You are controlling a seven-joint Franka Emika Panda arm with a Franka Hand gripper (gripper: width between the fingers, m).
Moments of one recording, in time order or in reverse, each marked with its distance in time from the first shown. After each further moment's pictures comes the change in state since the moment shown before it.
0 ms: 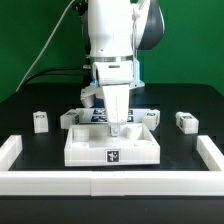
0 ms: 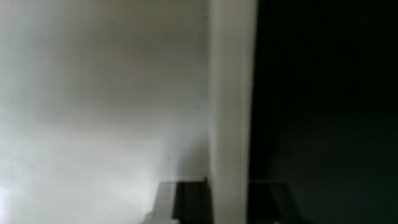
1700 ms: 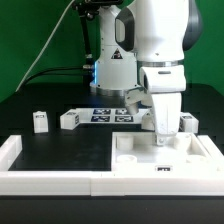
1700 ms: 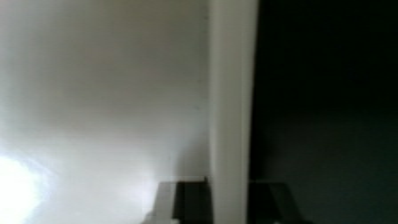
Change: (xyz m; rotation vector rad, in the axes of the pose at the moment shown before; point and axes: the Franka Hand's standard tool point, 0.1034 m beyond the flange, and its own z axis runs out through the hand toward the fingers) arm 0.089 0.062 0.006 0.024 0.009 0.083
